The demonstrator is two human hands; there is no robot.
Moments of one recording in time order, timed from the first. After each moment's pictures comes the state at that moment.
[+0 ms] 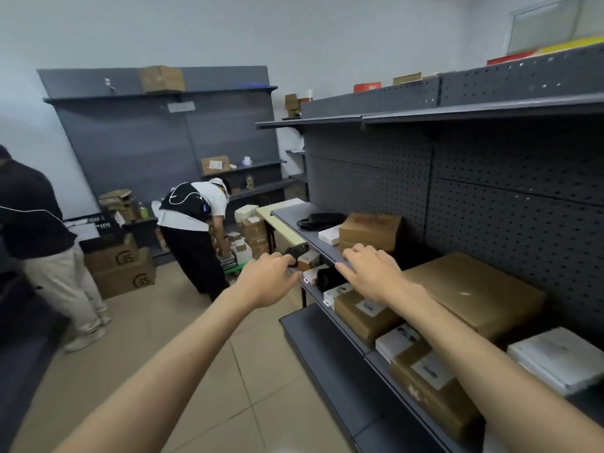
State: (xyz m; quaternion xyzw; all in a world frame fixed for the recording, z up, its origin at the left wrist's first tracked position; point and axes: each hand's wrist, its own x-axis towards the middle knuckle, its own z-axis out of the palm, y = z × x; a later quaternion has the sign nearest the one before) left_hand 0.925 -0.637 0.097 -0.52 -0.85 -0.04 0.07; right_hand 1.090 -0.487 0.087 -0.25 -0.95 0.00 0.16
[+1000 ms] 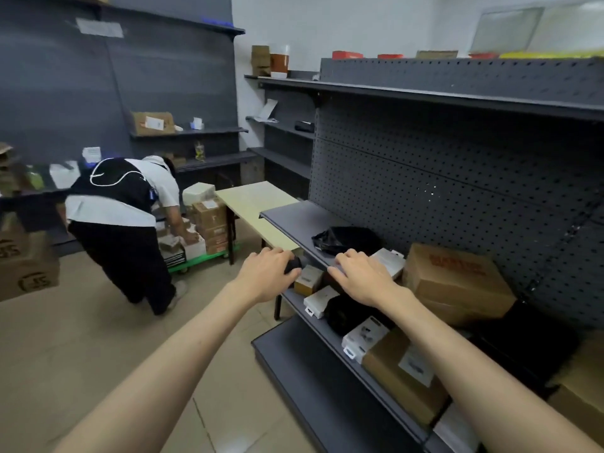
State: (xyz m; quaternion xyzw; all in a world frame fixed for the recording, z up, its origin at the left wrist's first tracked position) left_hand 0.446 -0.431 0.035 -0.60 -0.79 -0.09 0.02; right_hand 0.628 -0.319 0.043 -0.35 -0.94 -0.02 0.06
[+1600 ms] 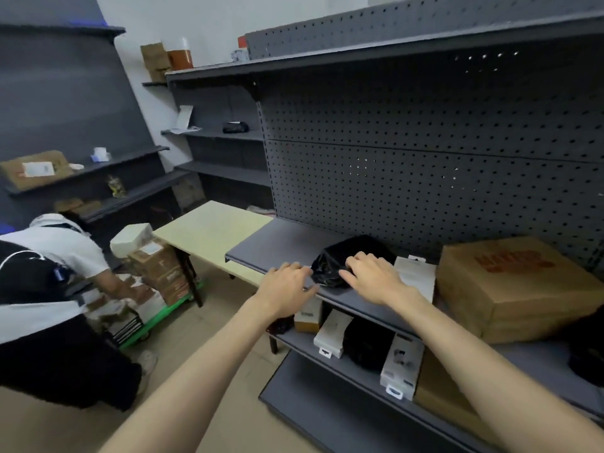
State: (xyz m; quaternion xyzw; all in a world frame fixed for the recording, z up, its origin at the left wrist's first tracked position) left_hand 0.302 -0.197 -0.017 -0.74 -0.68 -0.02 -0.01; right_hand 0.500 -0.126 -0.033 -0.50 -0.86 0.01 0.07
